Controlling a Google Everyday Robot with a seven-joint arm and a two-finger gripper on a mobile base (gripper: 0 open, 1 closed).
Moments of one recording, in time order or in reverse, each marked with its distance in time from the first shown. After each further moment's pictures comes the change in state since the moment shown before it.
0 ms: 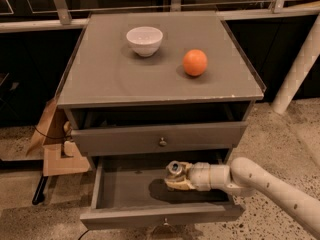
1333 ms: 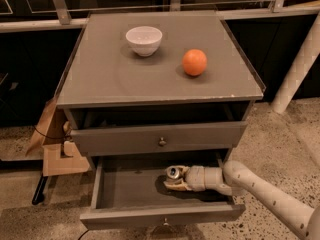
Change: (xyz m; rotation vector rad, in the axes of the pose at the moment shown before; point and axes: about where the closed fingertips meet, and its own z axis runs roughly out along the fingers) arm 0.075 -0.029 0.030 -0.026 0.001 -0.104
